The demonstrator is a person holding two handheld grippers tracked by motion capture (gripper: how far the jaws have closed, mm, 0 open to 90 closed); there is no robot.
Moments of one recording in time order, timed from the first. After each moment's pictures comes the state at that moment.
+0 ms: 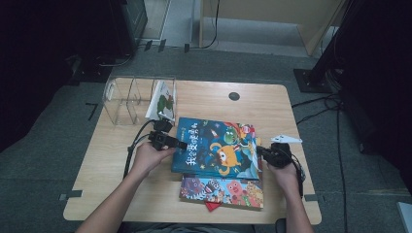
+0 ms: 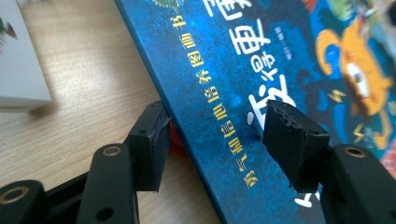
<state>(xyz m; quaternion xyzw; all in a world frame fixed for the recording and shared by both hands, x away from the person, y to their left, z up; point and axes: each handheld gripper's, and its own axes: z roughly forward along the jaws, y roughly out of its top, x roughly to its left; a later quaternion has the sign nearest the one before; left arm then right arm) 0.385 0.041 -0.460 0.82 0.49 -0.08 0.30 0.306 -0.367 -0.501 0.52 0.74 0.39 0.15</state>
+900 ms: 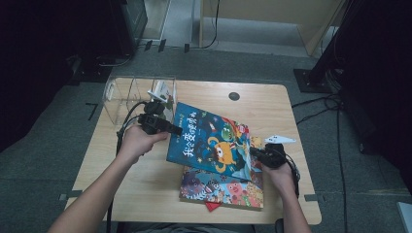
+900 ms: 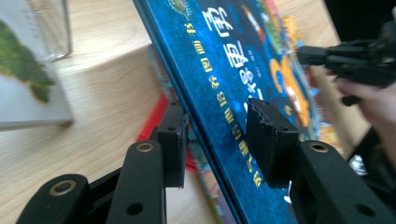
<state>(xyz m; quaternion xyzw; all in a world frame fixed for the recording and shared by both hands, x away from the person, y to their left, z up) 0.393 0.054 -0.378 0.81 0.48 -0.12 0.31 0.307 -0.349 -0.502 0.50 0.76 0.40 0.13</state>
